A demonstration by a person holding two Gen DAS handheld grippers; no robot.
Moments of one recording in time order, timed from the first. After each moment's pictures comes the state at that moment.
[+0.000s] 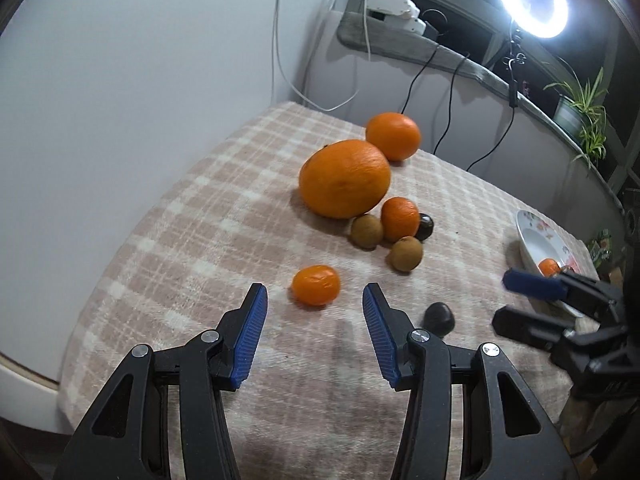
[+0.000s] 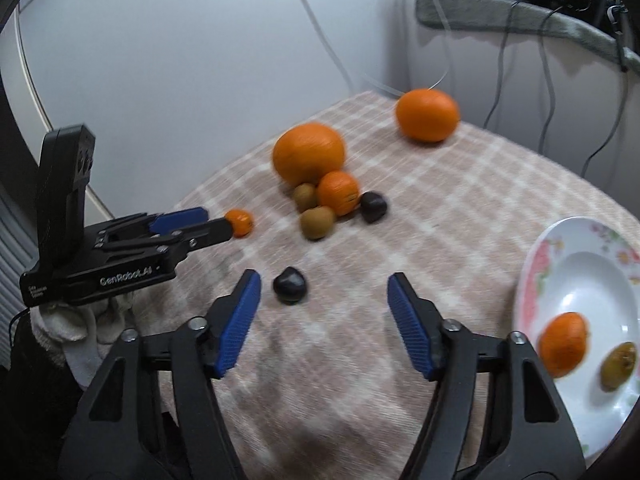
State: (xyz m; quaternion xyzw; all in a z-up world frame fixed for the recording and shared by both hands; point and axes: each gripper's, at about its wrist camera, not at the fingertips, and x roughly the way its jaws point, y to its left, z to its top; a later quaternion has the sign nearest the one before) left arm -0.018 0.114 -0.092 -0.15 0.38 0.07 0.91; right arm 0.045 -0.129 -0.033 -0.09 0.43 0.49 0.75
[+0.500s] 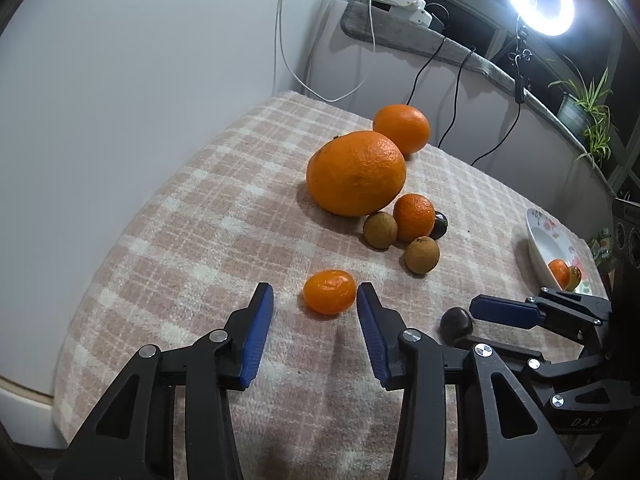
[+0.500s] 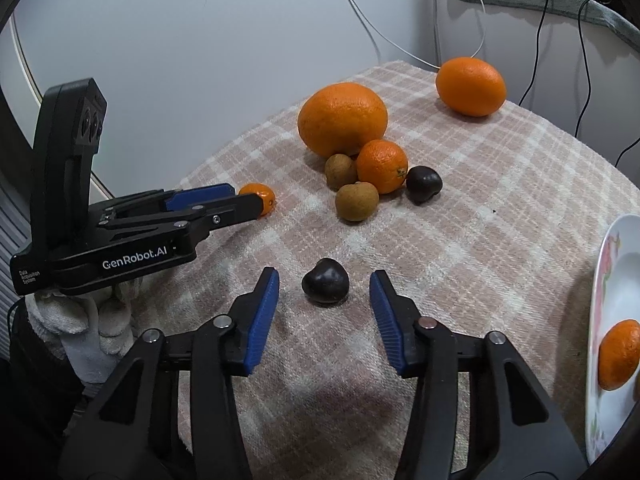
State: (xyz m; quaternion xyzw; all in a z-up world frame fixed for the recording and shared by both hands) left arm -0.008 0.122 -0.099 -0.15 0.39 0.06 0.91; right arm 0.032 -0.095 -0.055 -0.11 0.46 0.51 0.72
